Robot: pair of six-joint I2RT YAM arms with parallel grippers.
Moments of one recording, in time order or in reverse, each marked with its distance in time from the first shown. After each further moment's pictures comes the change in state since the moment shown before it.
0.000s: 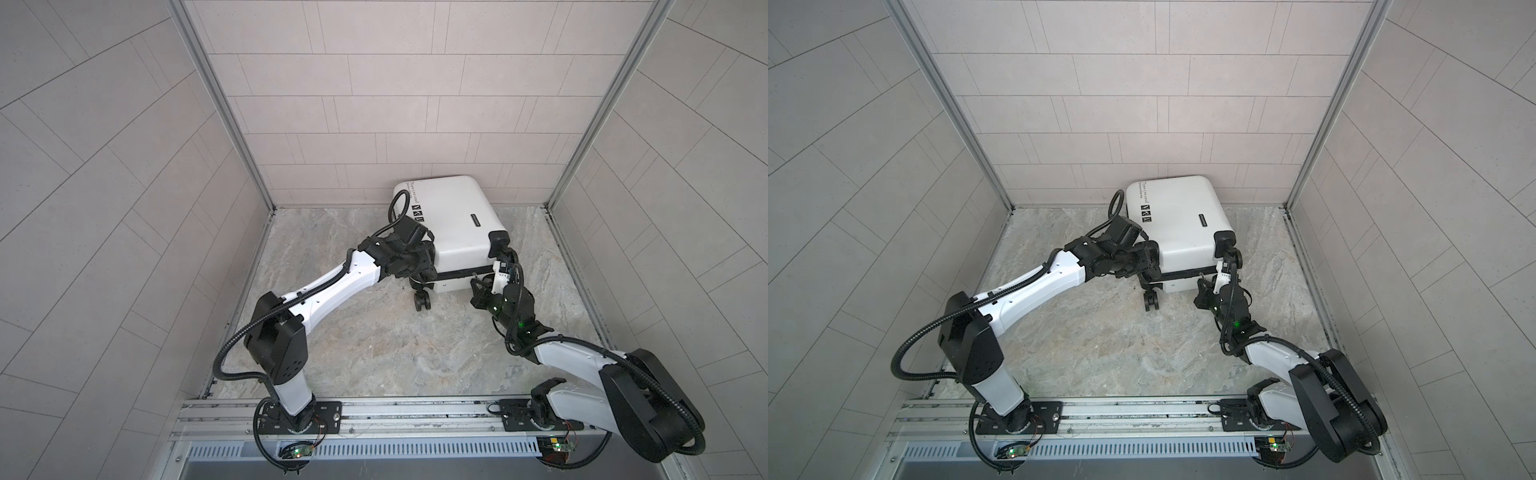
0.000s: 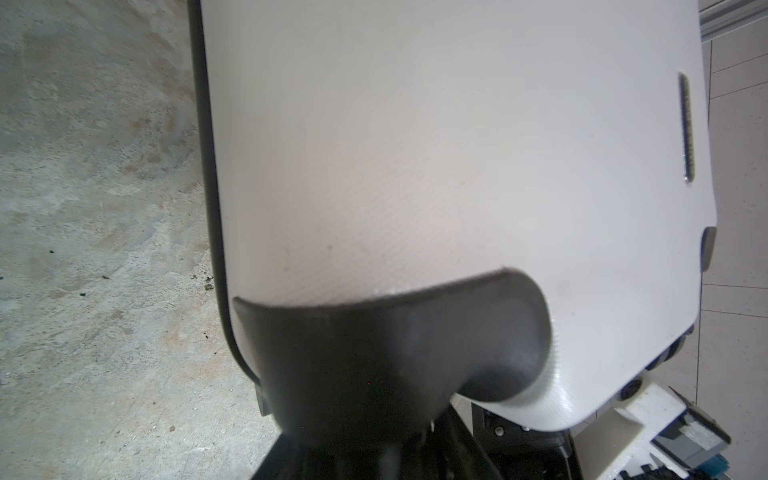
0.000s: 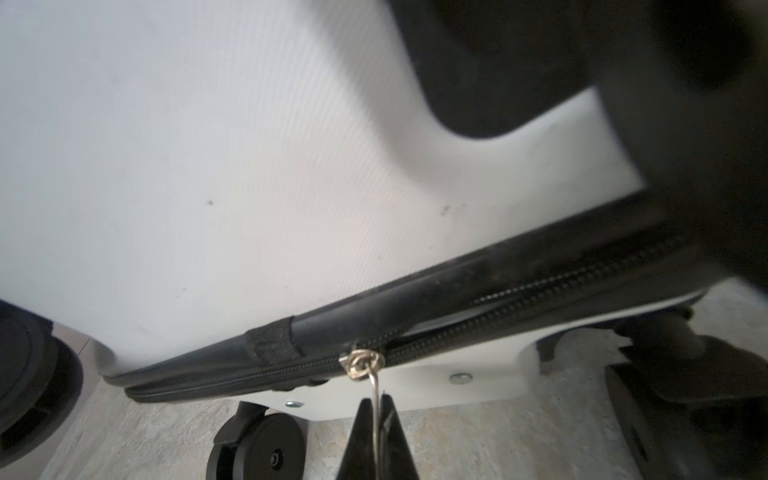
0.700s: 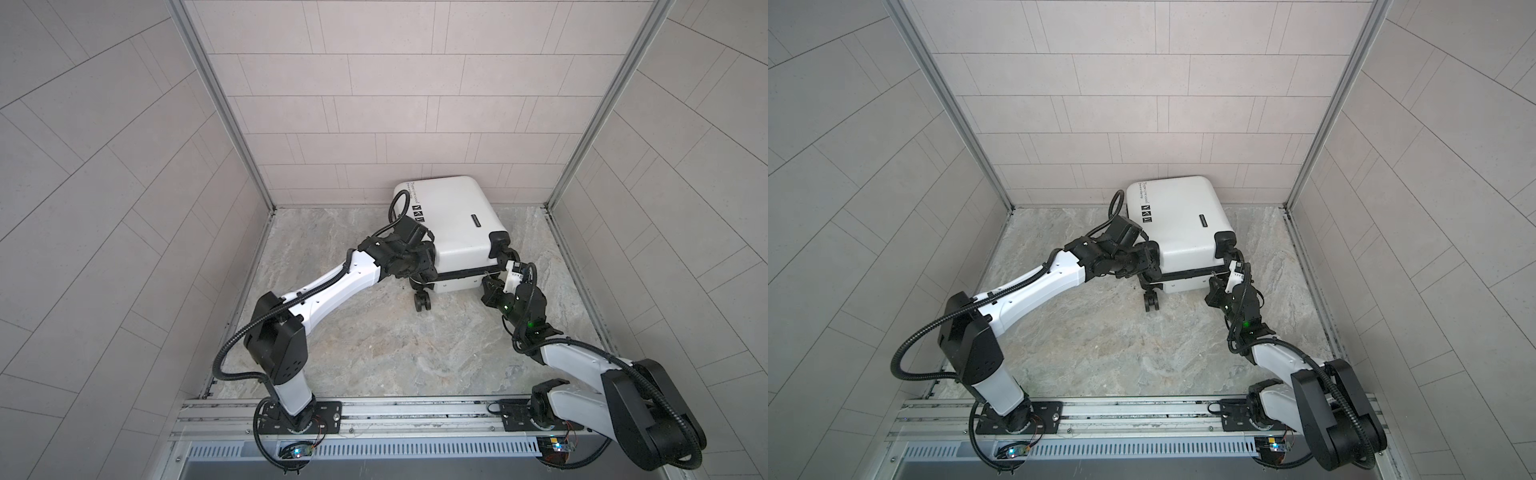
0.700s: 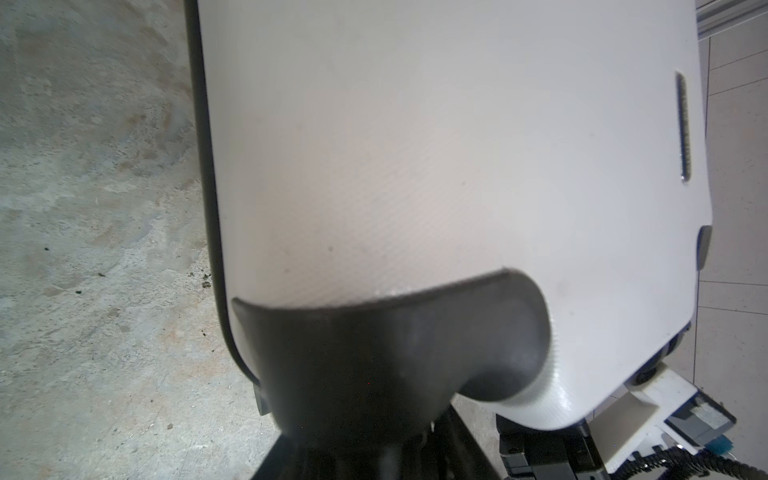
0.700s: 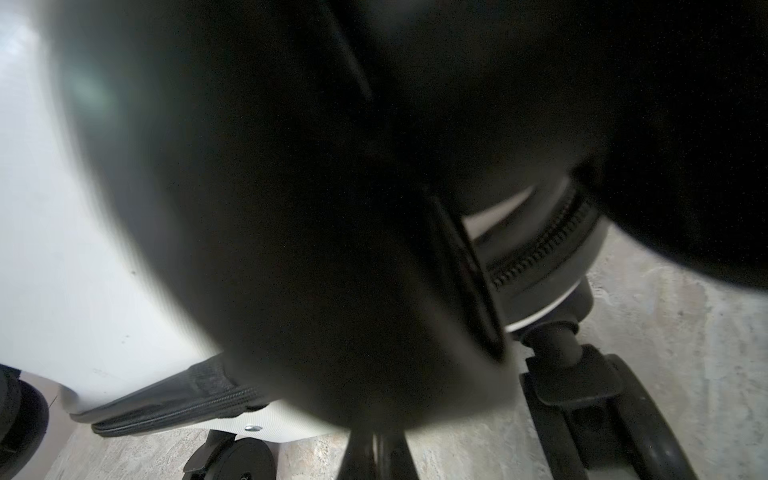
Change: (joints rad) left arm 0.000 -0.002 0.000 -0.001 0.007 0.000; right arm -0.134 -0.040 -0.029 -0.001 -0.082 -0.011
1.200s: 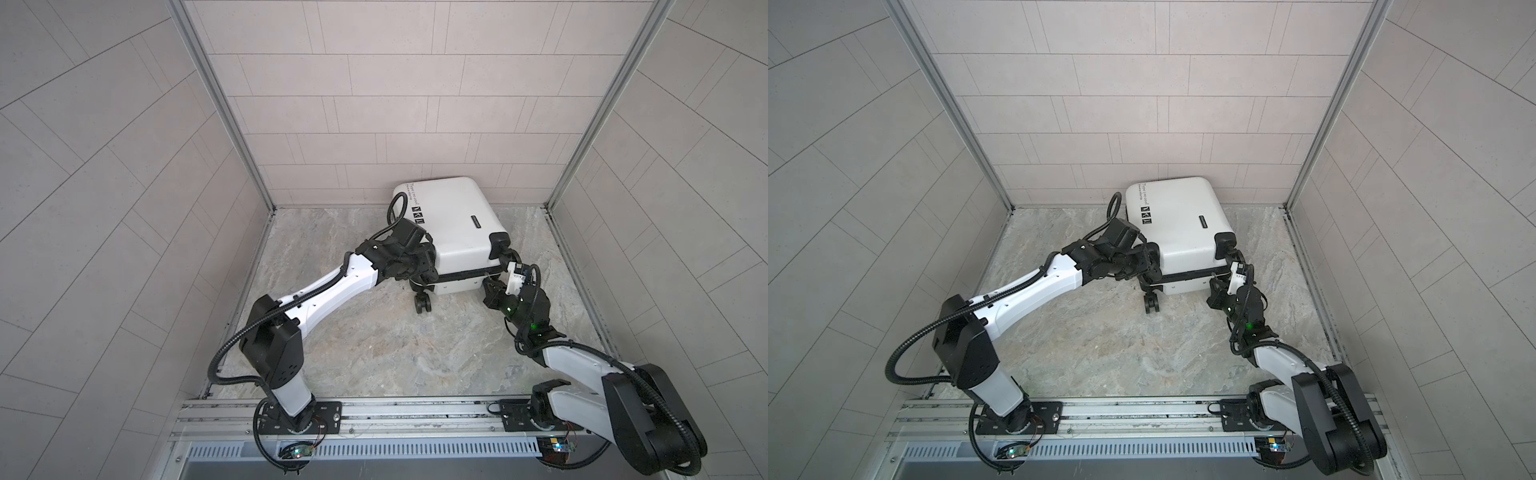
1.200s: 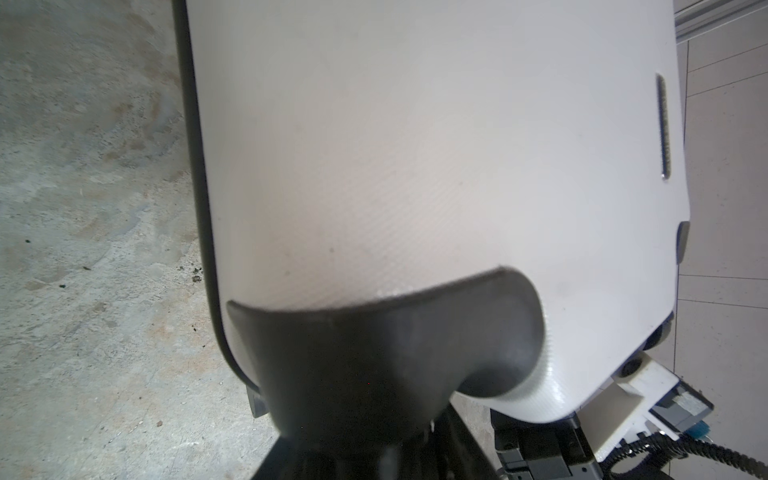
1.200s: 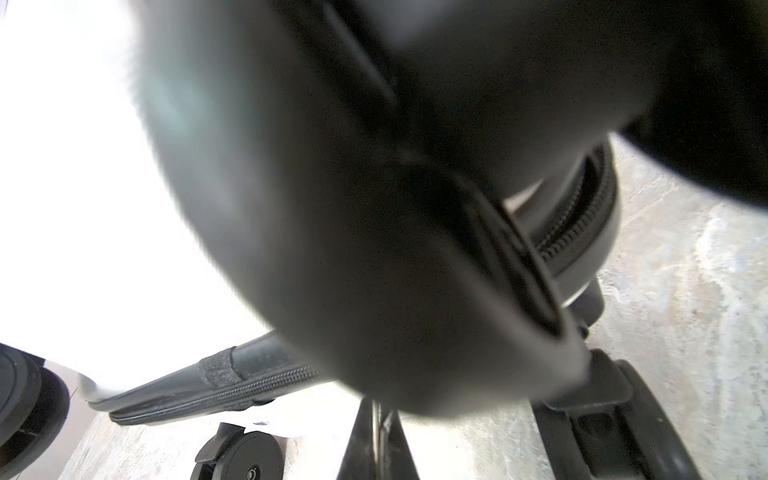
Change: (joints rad) left arm 0.000 -0.038 -0.055 0.033 0.014 -0.012; right arm -0.034 -0.018 -0.021 0.016 -0.069 -0.004
